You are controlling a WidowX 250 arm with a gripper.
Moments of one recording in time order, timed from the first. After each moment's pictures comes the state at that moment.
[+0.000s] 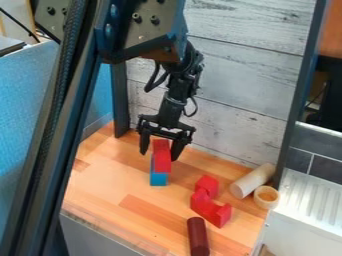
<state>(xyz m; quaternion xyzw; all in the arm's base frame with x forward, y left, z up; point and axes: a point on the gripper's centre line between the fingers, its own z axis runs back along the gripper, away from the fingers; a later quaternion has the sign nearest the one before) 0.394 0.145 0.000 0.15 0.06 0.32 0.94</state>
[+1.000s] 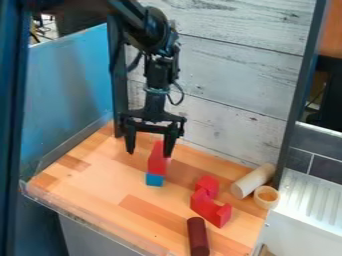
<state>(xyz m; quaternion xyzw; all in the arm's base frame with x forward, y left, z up) 0.348 0.134 0.041 0.07 0.03 0.28 0.96</state>
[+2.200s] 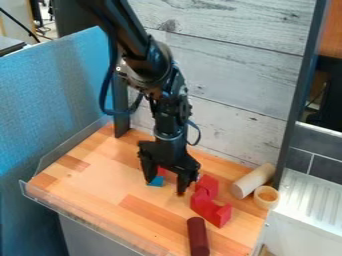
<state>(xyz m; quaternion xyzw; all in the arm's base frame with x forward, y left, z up) 0.337 0.085 0.005 0.05 -0.09 0.01 0.99</state>
